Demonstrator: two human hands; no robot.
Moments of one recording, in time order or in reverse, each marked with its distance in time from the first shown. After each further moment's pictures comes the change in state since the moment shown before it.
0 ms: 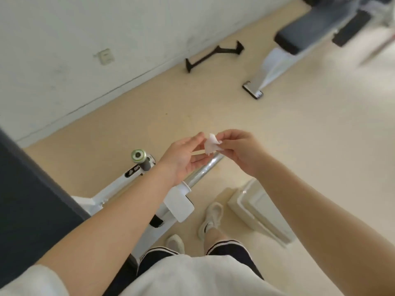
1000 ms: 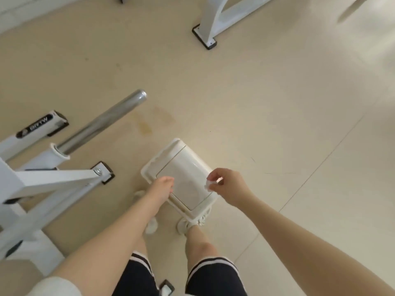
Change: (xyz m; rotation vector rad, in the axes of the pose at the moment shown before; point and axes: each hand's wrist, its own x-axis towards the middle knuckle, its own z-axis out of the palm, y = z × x) left_hand 0.151 -0.334 0.248 0.401 0.272 -0.359; right_hand -0.054 0.146 -0.414 -0.909 0.040 0.248
